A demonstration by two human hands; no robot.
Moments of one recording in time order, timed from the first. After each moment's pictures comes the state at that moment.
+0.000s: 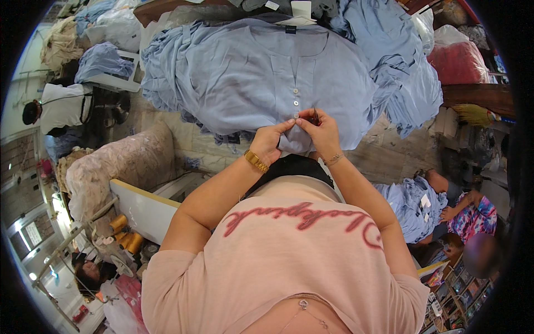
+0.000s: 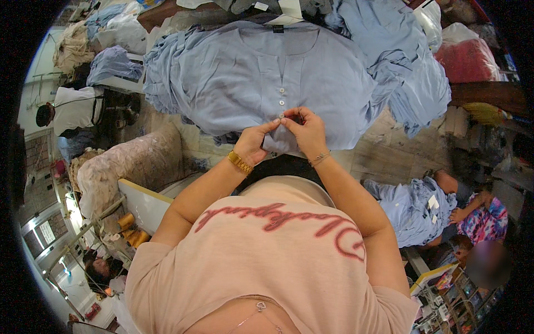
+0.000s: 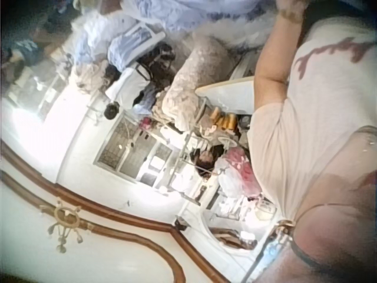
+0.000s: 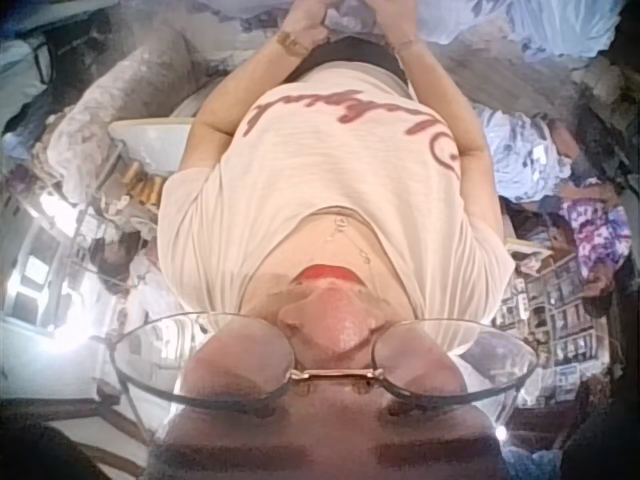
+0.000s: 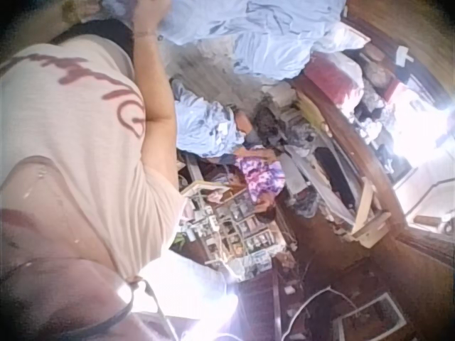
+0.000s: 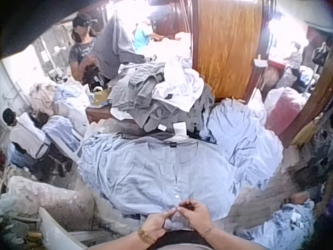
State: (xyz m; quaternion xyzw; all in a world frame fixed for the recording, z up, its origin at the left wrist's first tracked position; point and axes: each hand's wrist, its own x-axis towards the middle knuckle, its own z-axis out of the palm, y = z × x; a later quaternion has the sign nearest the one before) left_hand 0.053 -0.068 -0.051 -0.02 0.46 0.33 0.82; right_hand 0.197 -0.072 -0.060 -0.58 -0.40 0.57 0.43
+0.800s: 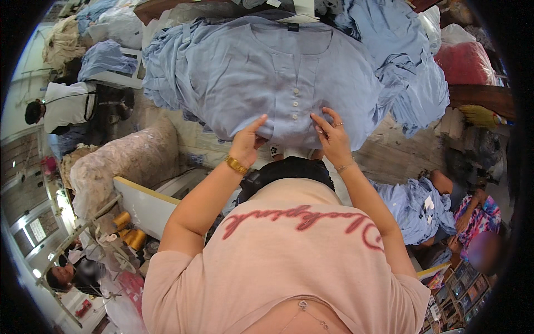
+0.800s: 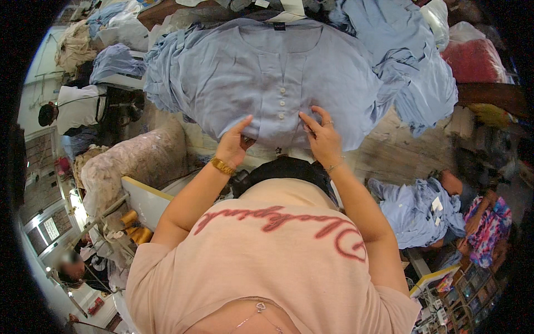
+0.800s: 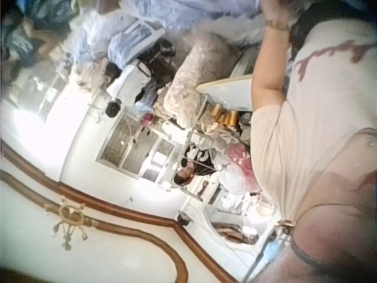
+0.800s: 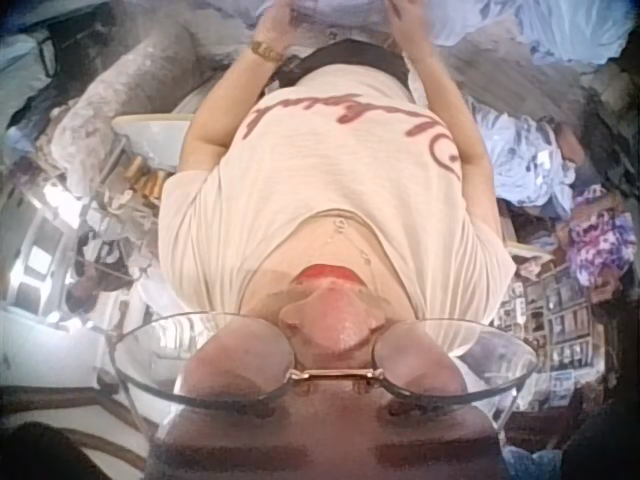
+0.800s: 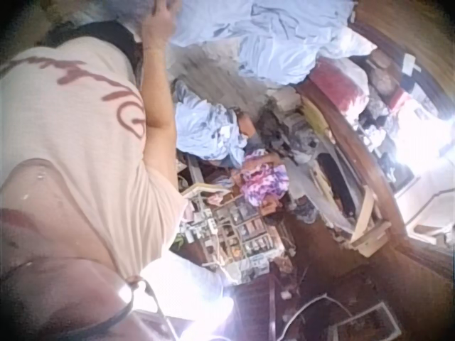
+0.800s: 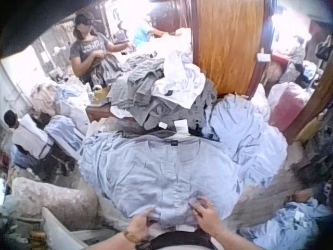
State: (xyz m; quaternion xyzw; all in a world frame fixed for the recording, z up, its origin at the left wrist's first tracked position) left_hand 0.010 -0.068 -0.053 0.07 0.61 0.37 0.70; right_hand 0.230 -0.090 -0.081 -0.63 -0.66 0.29 0.29
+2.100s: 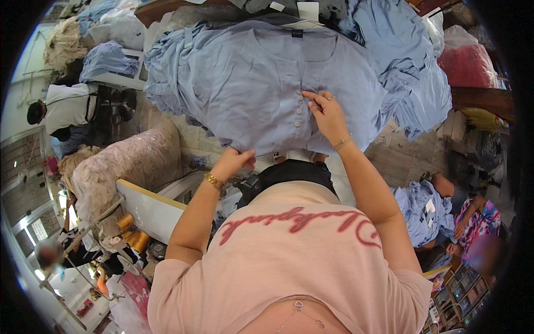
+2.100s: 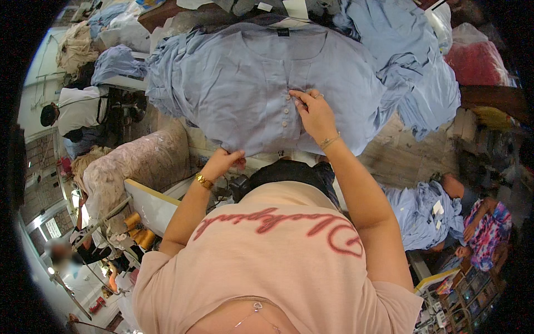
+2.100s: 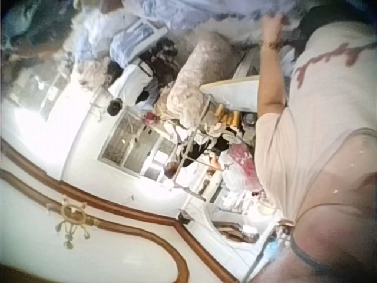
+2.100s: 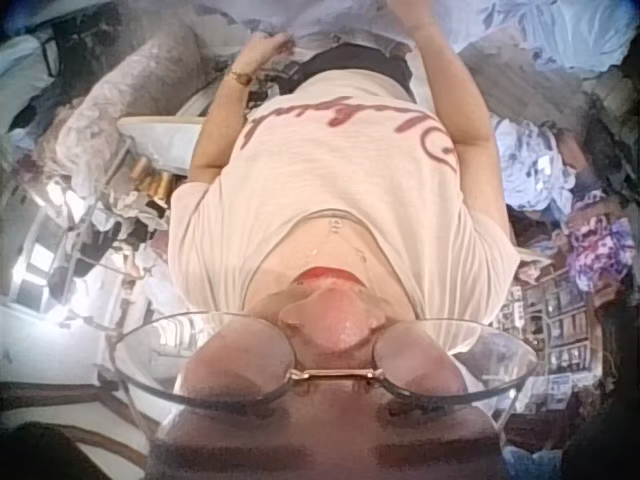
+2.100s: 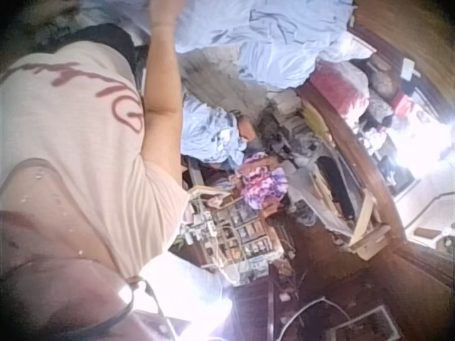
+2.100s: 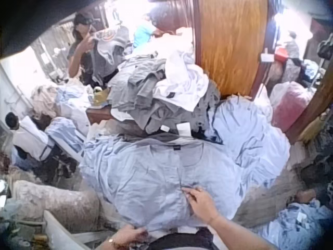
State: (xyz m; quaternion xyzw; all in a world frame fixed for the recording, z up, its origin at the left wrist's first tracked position) left_hand -0.053 -0.086 -0.051 0.37 0.66 0.04 0.65; right_hand 0.211 -0.015 -0.072 -0.61 -0.66 0.34 0.28
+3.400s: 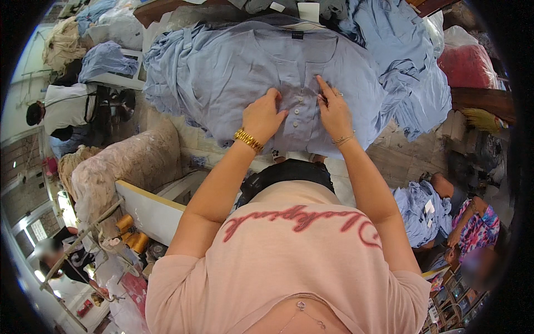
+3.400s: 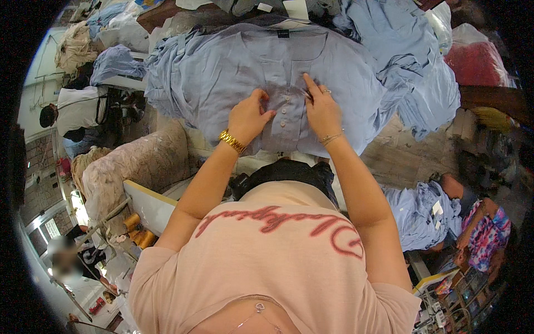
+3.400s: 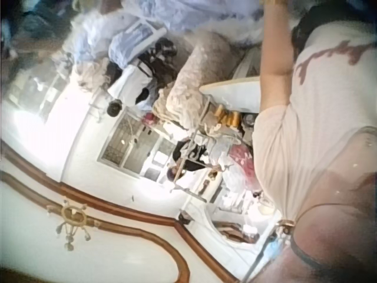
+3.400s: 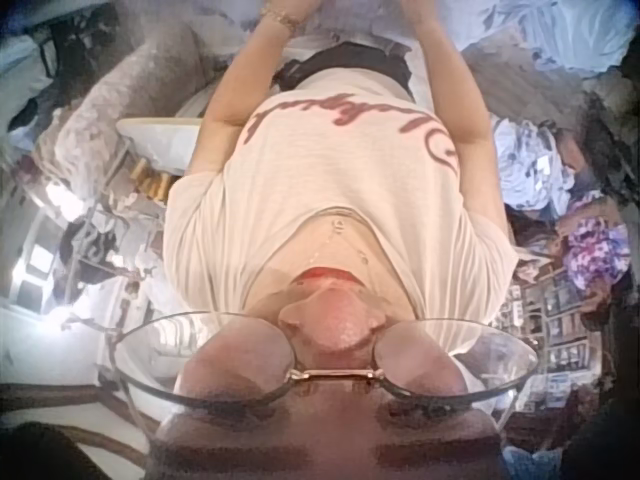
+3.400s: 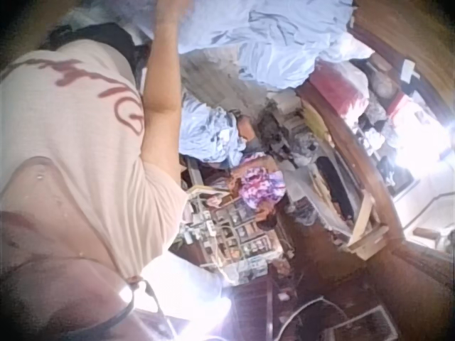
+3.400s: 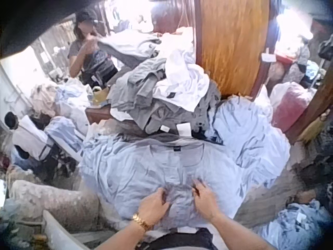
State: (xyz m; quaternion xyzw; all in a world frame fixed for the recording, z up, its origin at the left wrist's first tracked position) left_hand 0.030 -0.002 -0.047 0.71 0.64 0.13 0.27; right_hand 0.219 -0.003 -0.072 -0.67 -0.66 0.25 0.24
